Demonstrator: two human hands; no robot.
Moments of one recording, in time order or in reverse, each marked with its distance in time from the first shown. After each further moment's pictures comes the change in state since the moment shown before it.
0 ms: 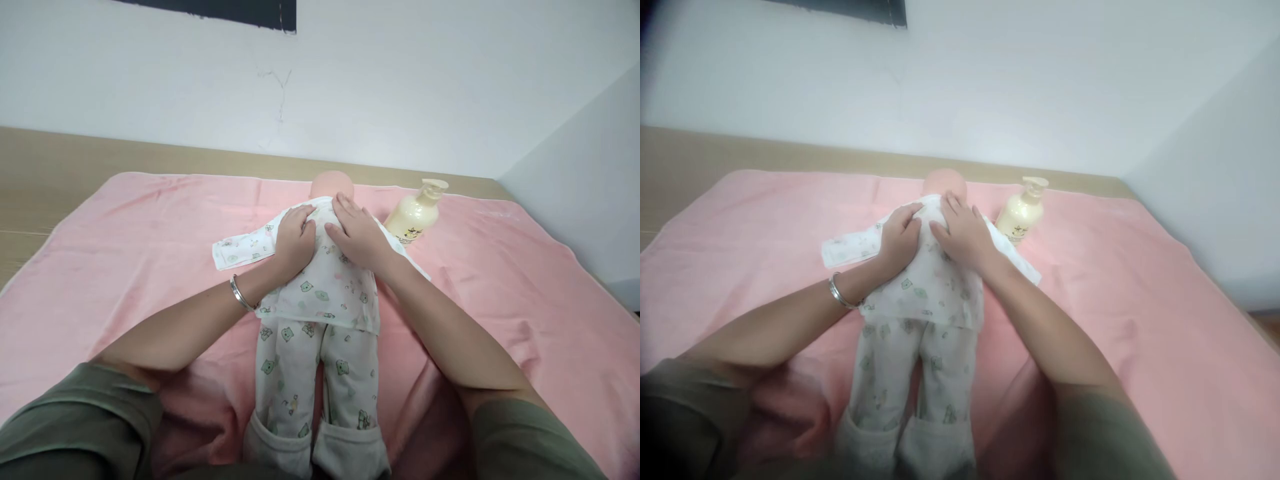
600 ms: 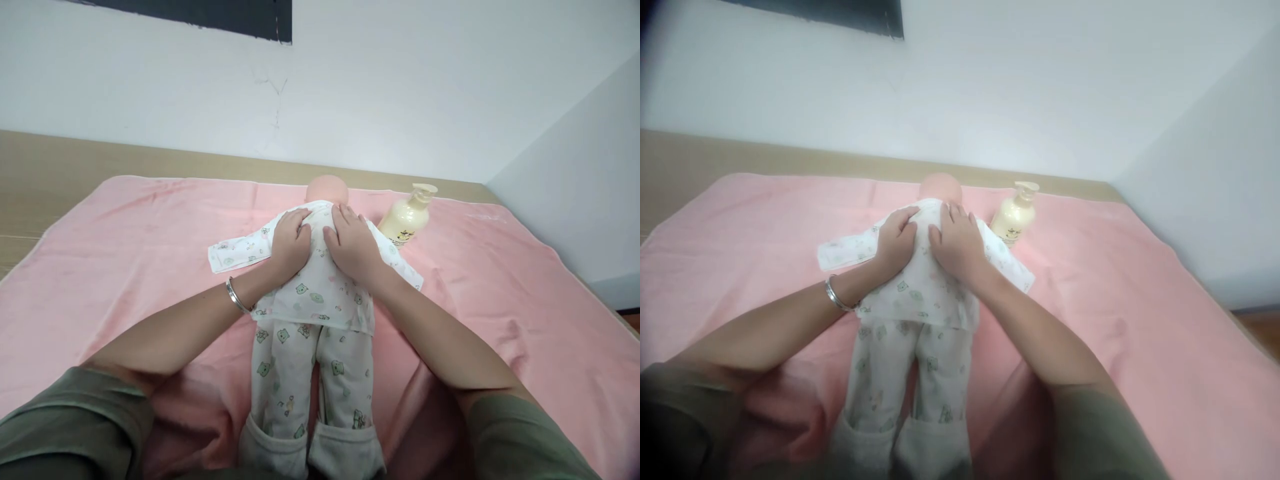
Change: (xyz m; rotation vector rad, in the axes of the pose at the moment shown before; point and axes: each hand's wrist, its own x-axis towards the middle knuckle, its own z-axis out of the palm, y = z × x) left_hand -0.002 -0.002 0.001 0.008 0.010 0.015; right_hand -0.010 -0.005 0.011 -0.002 0.170 0.042
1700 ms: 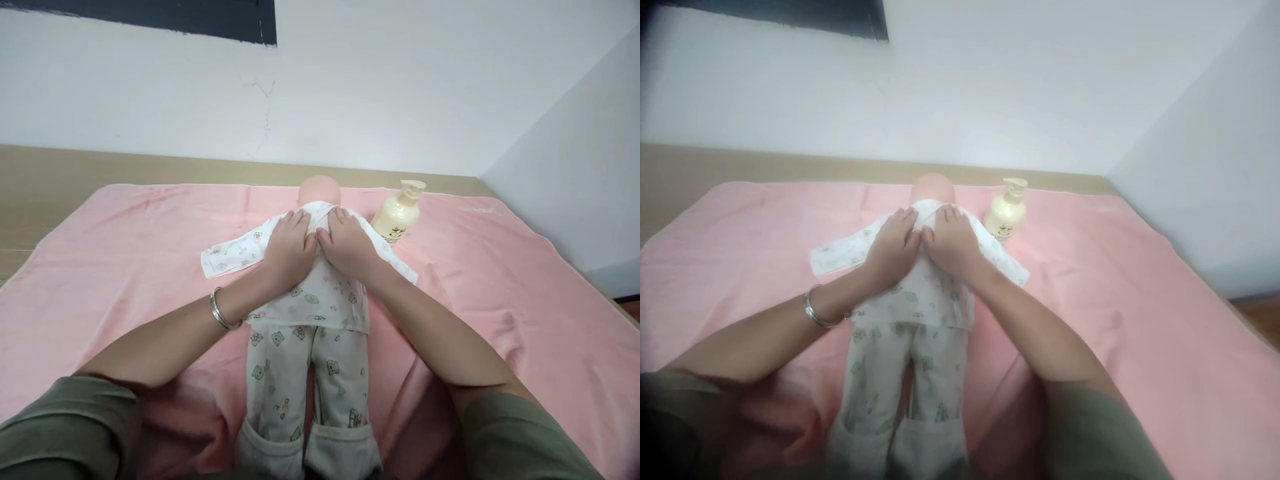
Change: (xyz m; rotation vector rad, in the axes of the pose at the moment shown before) left_hand -0.010 0.015 -0.003 0.315 -0.183 0.185; right_hand -0.003 -0.001 -0.004 -0.096 -0.038 0.003
